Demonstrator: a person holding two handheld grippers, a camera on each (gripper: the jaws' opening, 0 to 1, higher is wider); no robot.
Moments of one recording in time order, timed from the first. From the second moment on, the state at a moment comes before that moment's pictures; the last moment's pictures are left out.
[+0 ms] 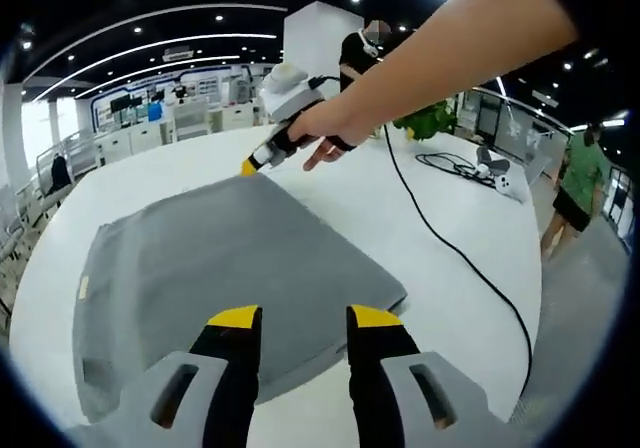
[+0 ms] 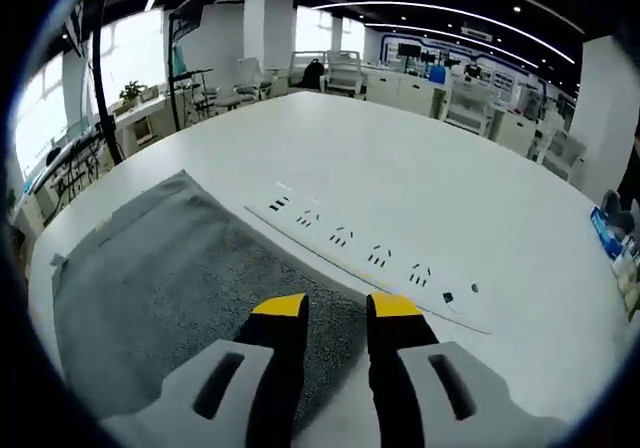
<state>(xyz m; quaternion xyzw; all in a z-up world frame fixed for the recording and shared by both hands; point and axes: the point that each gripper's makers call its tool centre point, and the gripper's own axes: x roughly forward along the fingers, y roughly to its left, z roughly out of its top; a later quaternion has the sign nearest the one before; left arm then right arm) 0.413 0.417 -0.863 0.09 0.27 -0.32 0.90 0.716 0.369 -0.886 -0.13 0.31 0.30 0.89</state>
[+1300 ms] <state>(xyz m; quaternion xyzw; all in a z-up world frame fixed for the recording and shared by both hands) 0.405 0.338 -0.914 0.14 0.33 -0.37 0.85 0.711 0.359 -0.917 -0.09 0.34 0.32 0.88</state>
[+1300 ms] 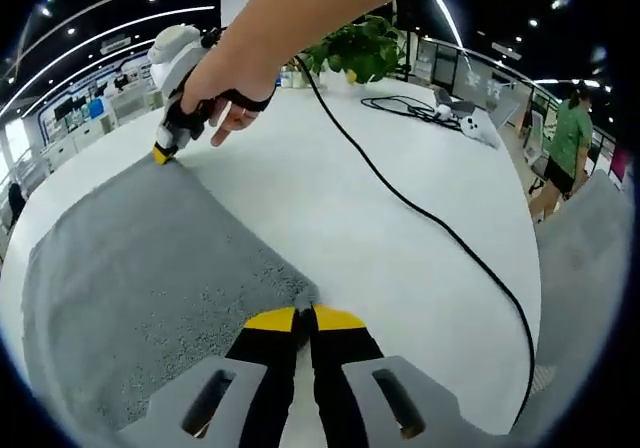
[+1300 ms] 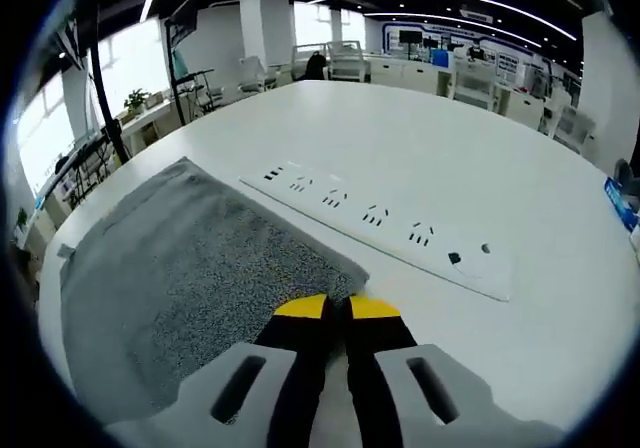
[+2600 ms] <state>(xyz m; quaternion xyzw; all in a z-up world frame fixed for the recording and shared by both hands) 0.335 0.231 -0.906 0.12 0.36 -0.48 0.79 0.639 0.244 -0.914 -0.16 0.46 0.33 0.81</state>
